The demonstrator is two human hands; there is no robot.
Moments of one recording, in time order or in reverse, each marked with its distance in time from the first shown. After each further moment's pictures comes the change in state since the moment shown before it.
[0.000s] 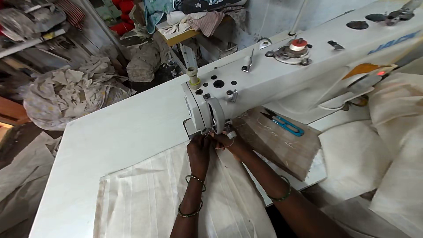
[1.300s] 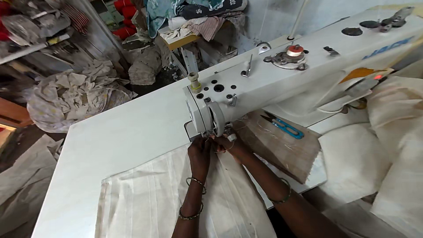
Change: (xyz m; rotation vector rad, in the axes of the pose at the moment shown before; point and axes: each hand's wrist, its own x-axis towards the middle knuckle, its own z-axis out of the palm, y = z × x) left_hand 0.001 -0.002 -0.001 -0.037 -0.020 0.005; right_hand 0.003 -0.001 0.000 -0.011 -0.006 0.013
